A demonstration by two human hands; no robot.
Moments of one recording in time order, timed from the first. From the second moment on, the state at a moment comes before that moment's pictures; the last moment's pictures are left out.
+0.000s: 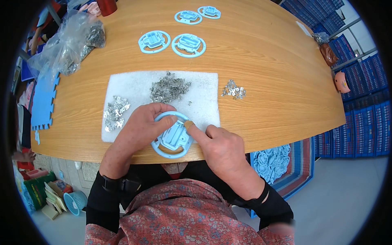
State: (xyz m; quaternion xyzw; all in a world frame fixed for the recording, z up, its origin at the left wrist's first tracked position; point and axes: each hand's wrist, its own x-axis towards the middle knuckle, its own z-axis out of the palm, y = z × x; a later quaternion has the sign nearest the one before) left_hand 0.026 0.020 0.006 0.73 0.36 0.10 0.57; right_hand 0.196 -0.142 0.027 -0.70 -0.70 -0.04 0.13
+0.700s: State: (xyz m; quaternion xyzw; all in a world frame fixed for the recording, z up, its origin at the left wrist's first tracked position) left_hand 0.025 0.020 0.006 0.74 0.35 0.11 0.56; right_hand 0.187 -0.147 0.008 -0.66 -0.69 0.11 0.28
